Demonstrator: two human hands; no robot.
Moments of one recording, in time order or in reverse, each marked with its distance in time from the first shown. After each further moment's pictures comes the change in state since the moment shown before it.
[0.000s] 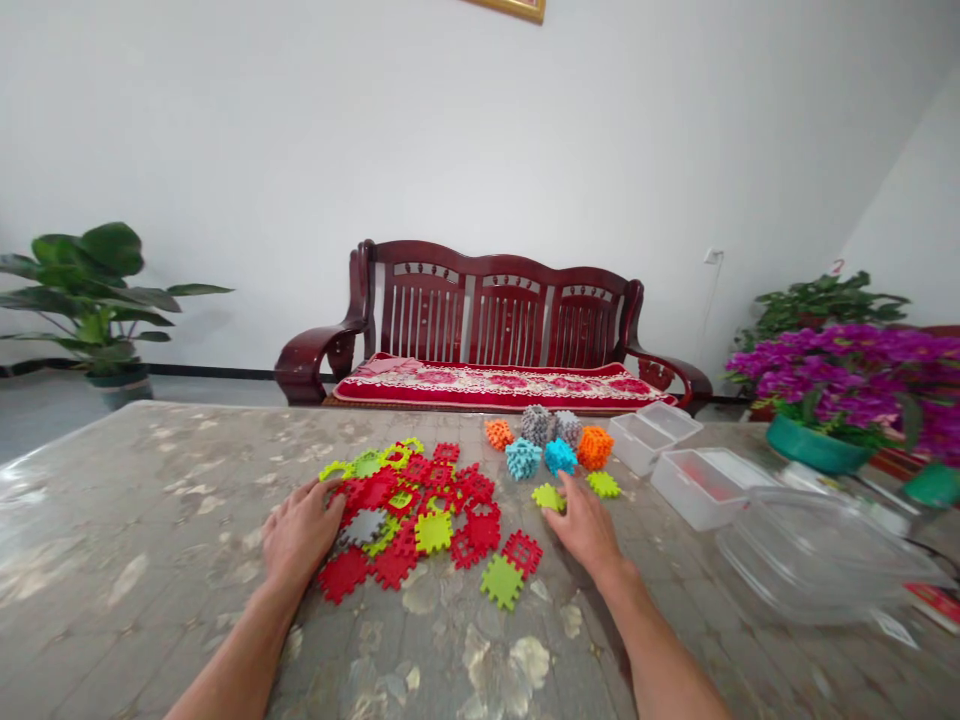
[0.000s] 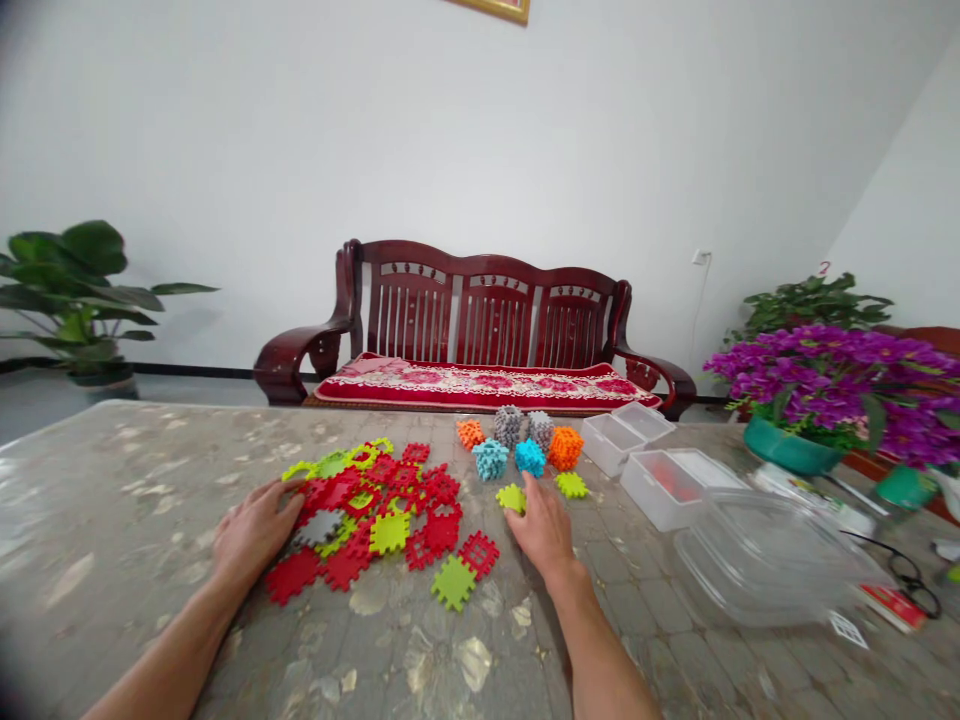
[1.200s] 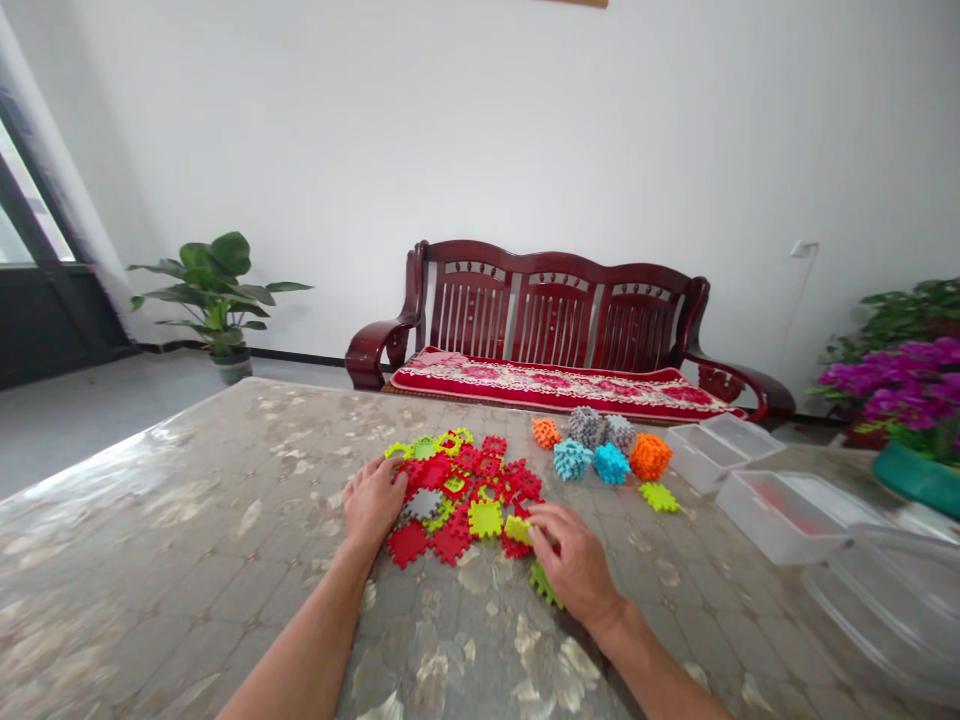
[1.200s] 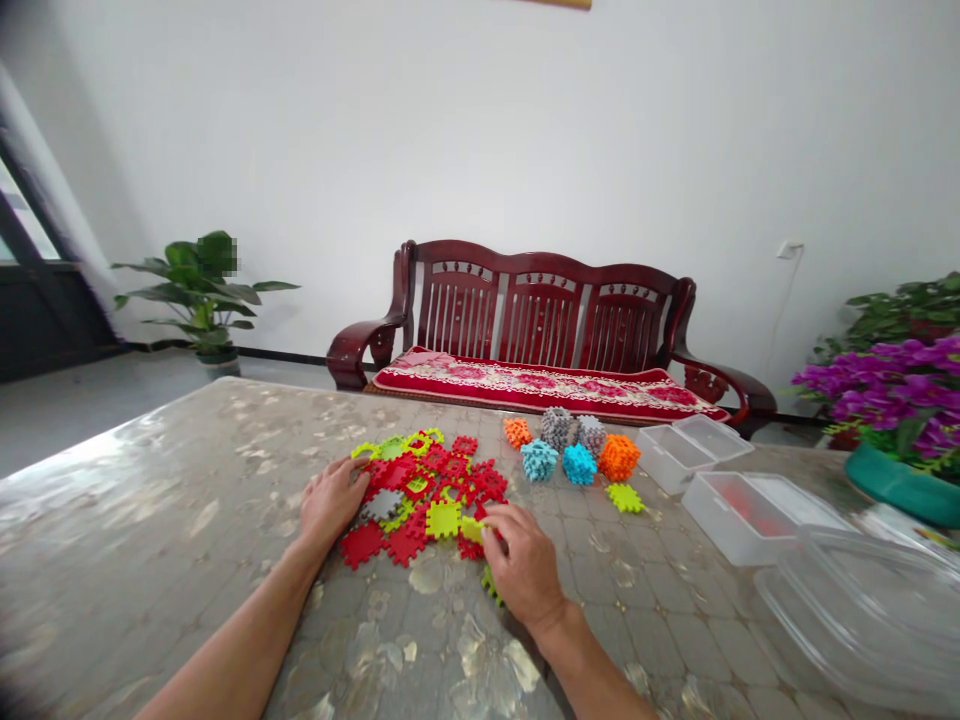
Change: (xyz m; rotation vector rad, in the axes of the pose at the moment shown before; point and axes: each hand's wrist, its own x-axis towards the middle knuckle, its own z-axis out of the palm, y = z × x) left_hand -0.003 0.001 0.002 -0.074 0.064 -0.012; right_hand -0.047 -0.091 0.007 0.583 0.043 -0.419
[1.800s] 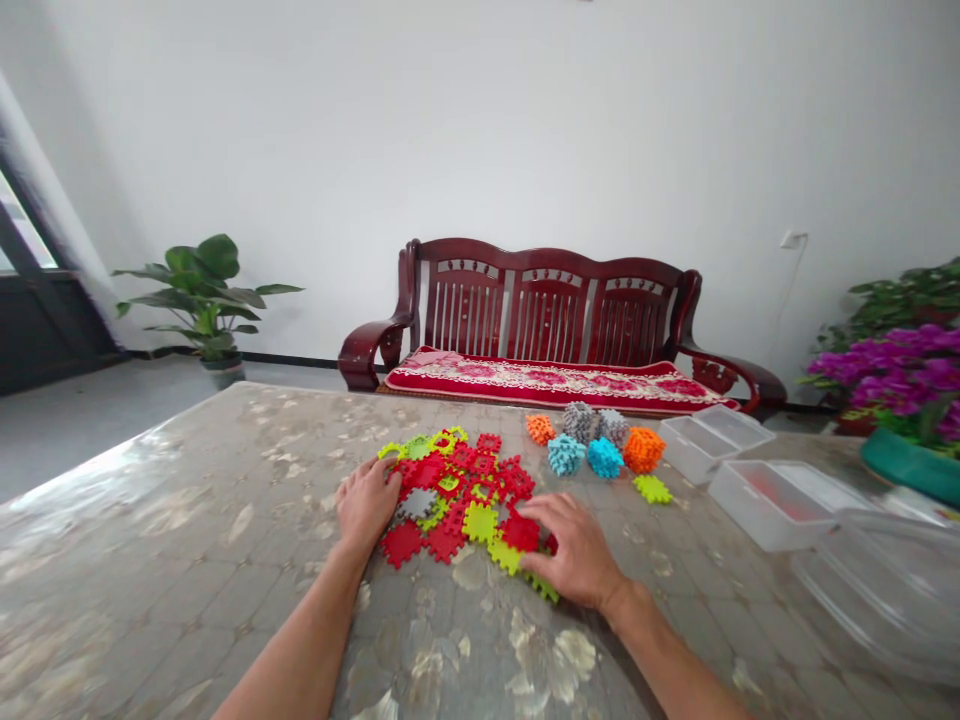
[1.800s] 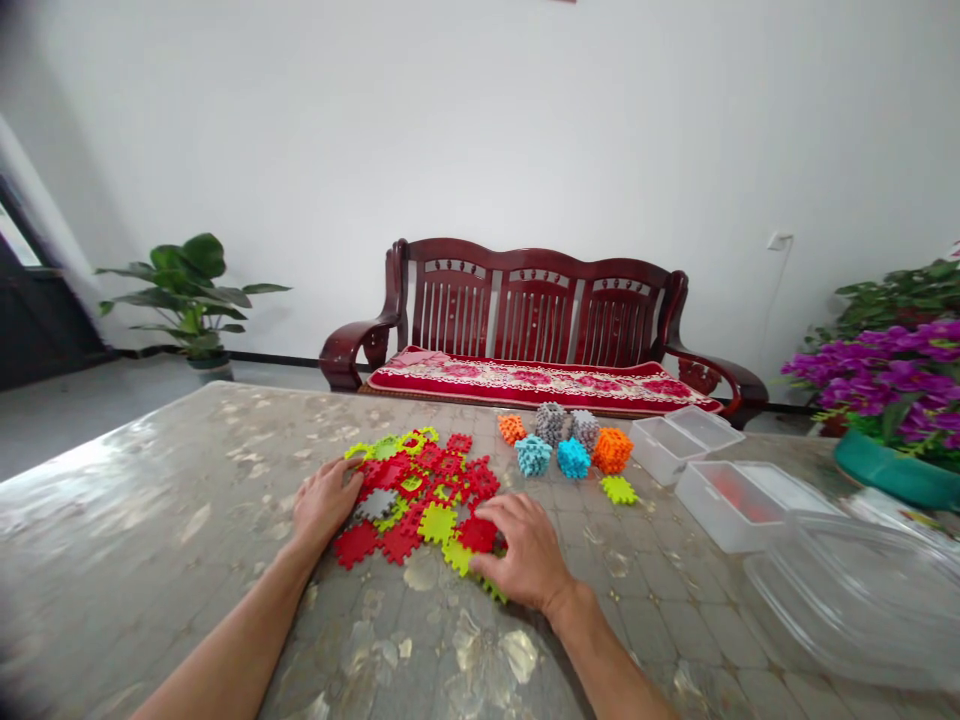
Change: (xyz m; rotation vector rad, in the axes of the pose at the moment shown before) left_hand -0.002 0.002 -0.003 0.024 -0.011 0.008; right_hand 0.007 0.008 -0.022 -0.179 -0.233 -0.127
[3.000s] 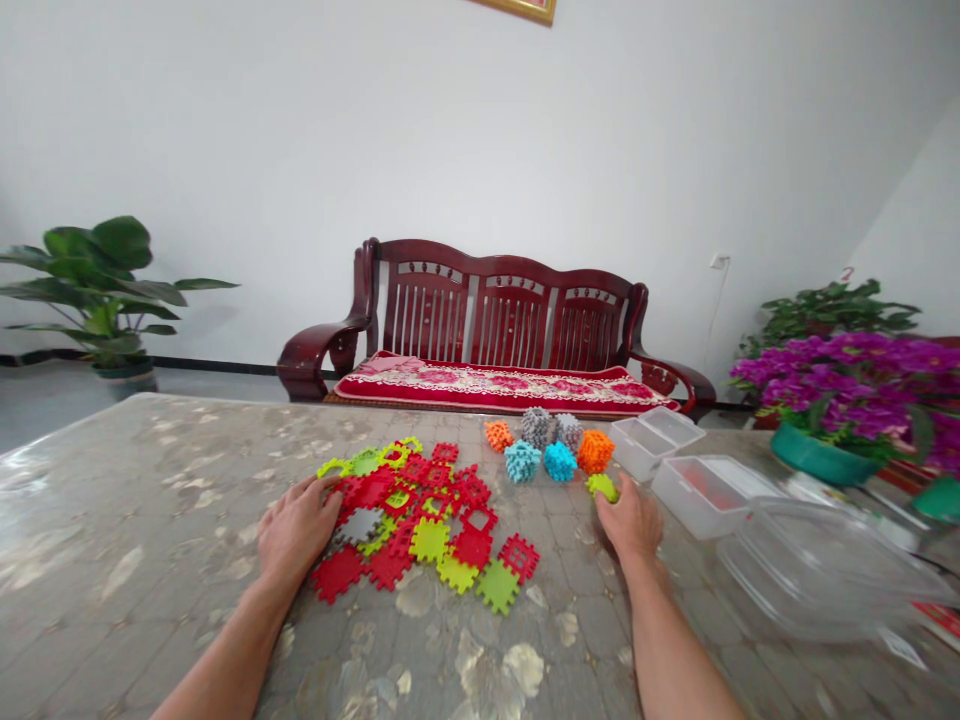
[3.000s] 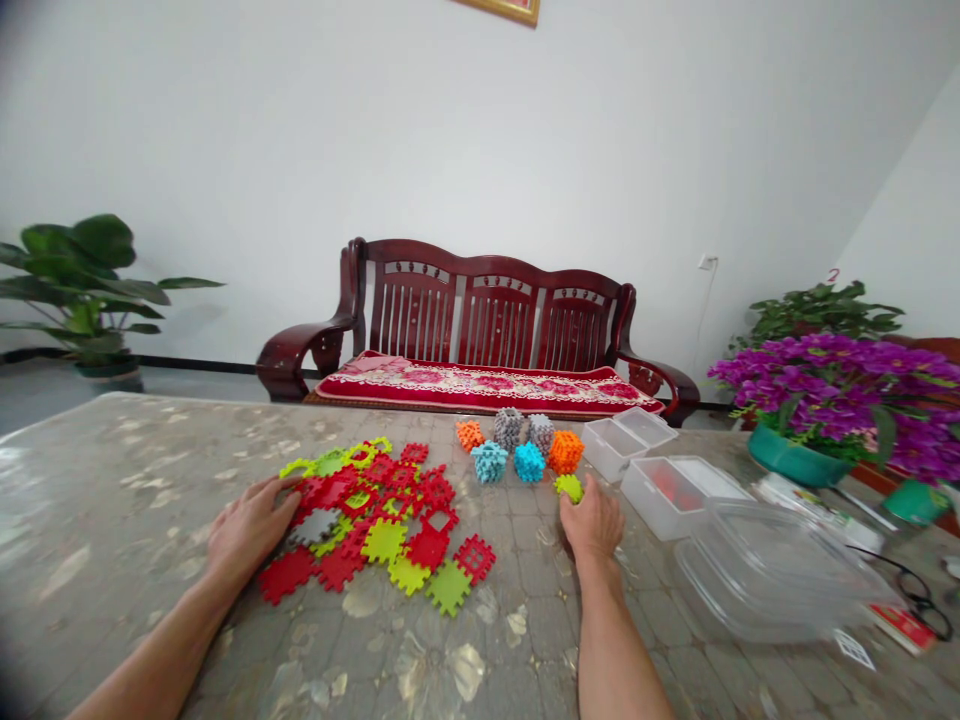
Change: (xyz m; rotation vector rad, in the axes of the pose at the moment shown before) left_hand 0.006 -0.003 0.000 0.041 -0.035 0.005; right_hand -0.033 0.135 -0.057 -0.602 0.240 1.050
